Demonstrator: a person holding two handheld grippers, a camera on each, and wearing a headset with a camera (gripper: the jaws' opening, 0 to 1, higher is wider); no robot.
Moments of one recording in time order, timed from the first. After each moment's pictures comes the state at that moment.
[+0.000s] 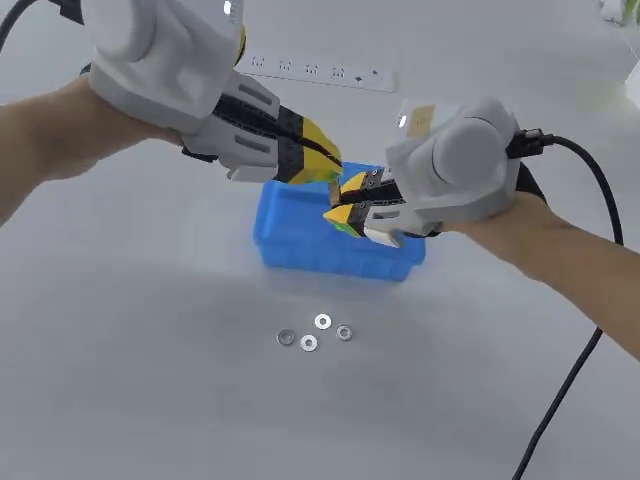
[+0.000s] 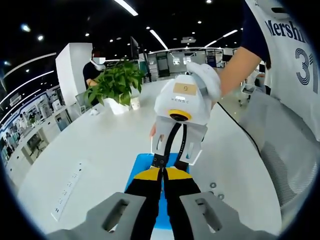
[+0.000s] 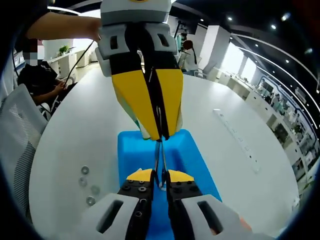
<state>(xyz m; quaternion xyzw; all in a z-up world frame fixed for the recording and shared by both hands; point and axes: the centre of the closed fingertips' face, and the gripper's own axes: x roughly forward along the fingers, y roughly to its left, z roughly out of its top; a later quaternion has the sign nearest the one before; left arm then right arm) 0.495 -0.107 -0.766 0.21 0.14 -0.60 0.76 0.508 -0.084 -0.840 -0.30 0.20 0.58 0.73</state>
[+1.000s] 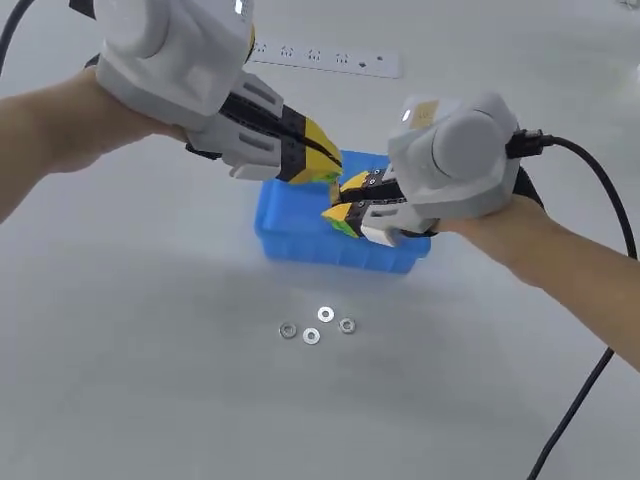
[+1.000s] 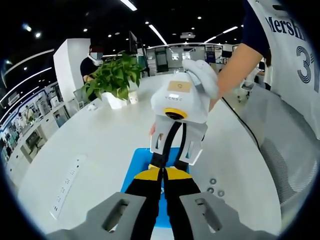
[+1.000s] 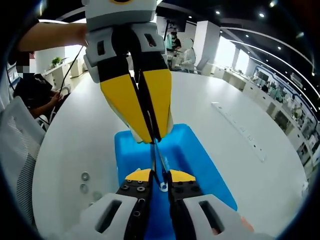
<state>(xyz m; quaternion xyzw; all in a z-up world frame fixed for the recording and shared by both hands) 0.497 -0.107 -0.777 0.23 0.16 -0.60 0.75 0.506 -0.084 -0.847 -0.26 0.23 0.57 0.75</state>
